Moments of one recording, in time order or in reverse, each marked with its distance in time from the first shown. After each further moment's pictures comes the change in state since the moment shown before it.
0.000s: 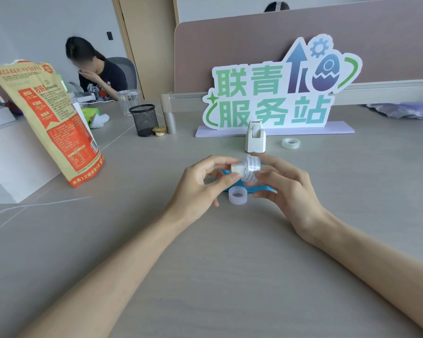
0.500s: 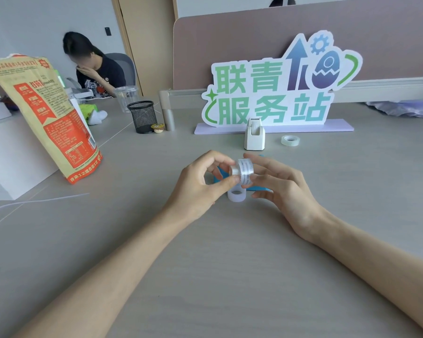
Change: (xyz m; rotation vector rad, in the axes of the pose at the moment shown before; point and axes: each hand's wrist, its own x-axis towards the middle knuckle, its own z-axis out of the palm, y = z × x) left_hand -0.003 0.005 0.002 0.152 0.009 0.043; right_hand 0.000 0.000 0.002 -0.038 -0.067 0.038
